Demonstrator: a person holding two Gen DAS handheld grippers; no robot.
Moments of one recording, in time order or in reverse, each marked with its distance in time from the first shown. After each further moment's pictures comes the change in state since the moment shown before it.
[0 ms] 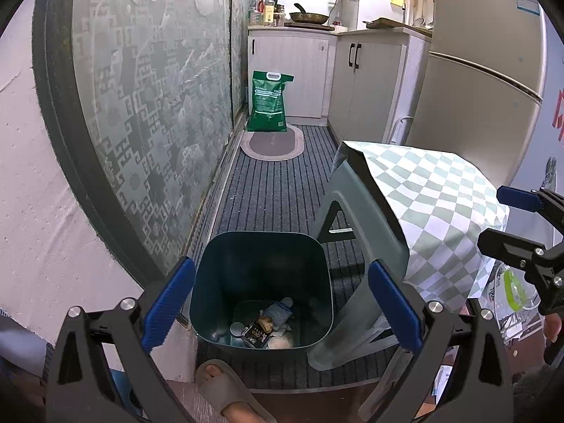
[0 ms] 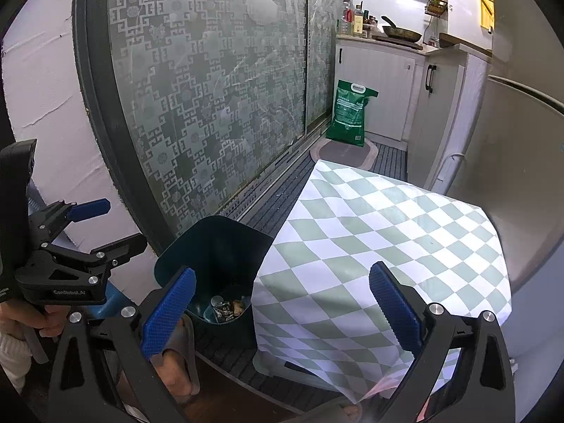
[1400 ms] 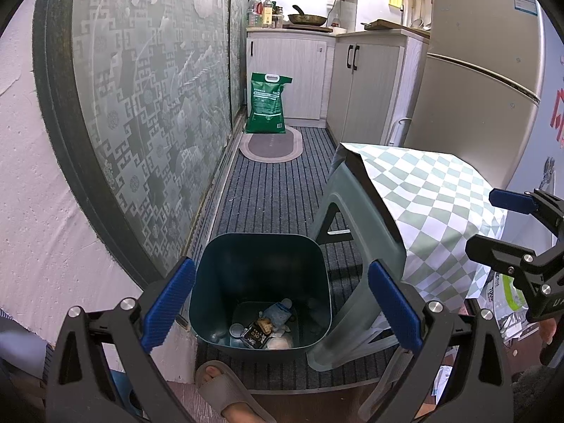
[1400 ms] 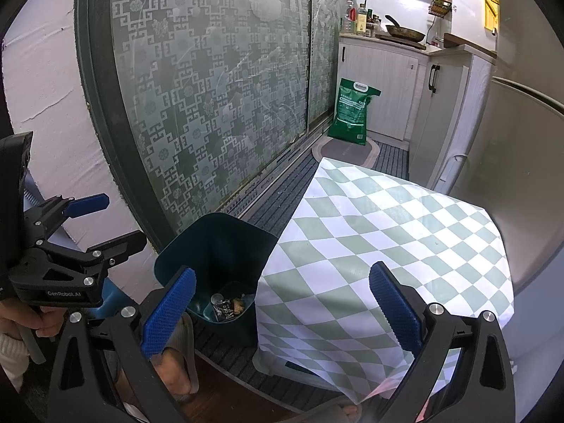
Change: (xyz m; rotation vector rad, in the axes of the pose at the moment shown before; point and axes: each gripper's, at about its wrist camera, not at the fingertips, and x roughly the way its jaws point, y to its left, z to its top) left arm -0.004 -0.003 0.002 0.000 -0.002 -0.004; right arm 0.005 0.003 -0.001 -0.006 0.006 0.003
